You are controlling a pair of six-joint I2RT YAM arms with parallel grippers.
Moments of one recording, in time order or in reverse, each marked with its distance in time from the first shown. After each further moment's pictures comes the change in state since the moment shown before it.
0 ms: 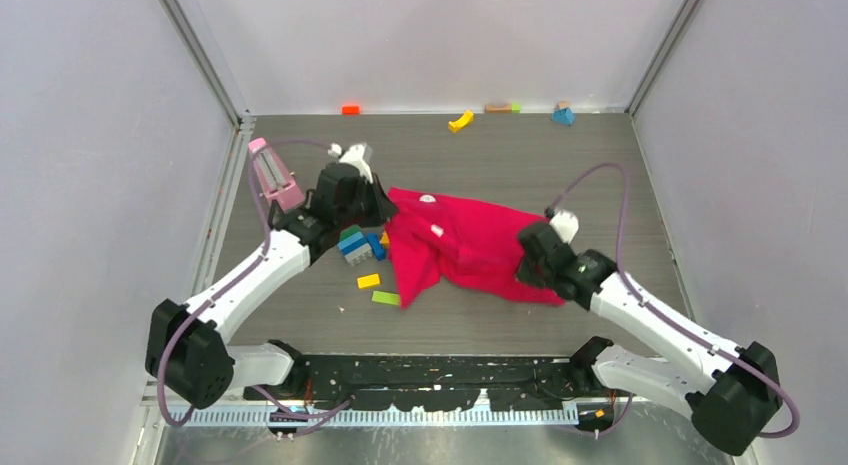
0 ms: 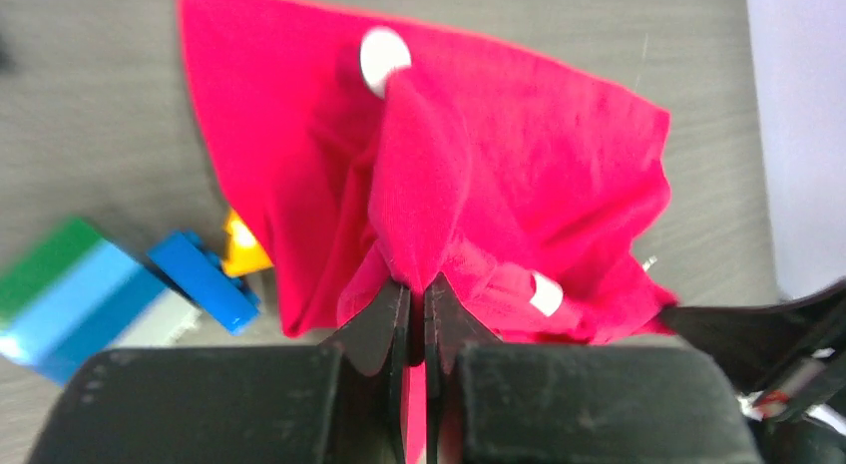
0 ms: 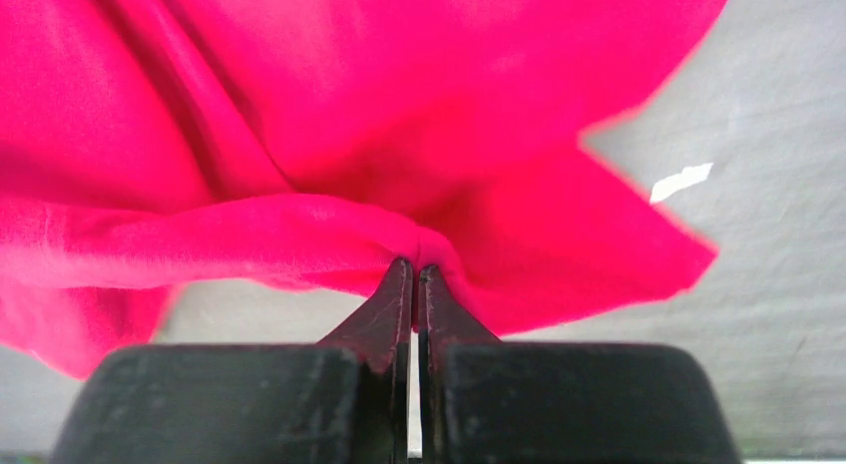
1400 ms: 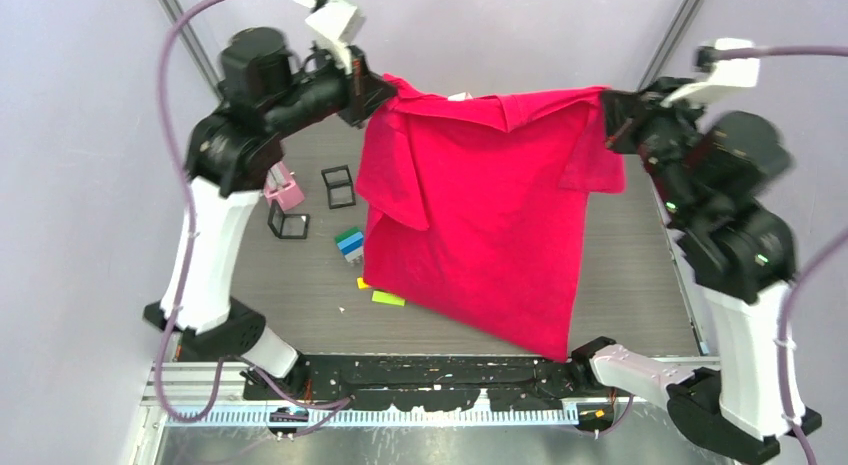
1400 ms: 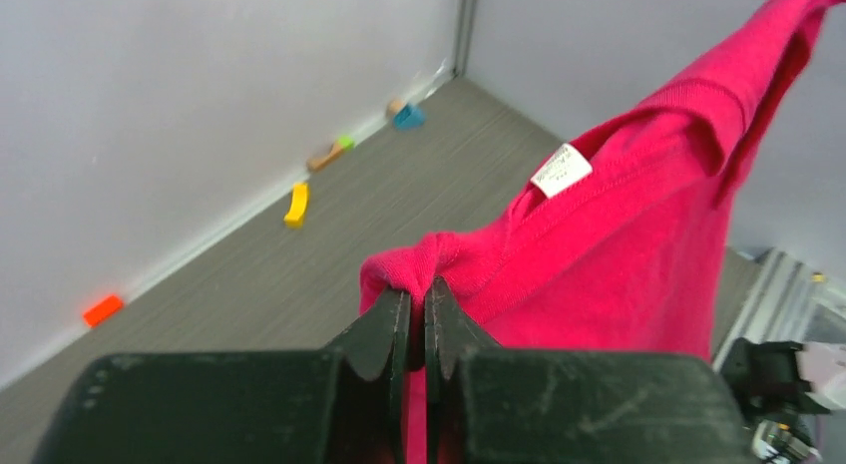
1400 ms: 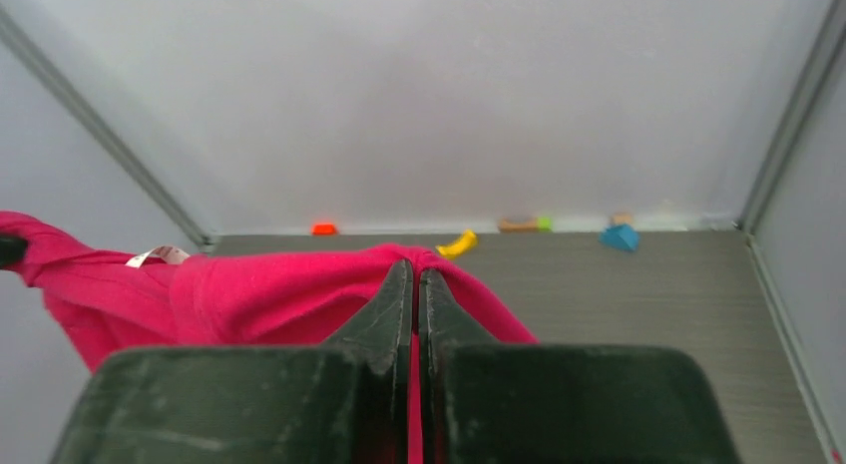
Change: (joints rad) left arm 0.000 0.233 1.417 -0.672 0.245 0.576; right arm -0.287 0.125 1.306 -0.041 -0.078 -0.736
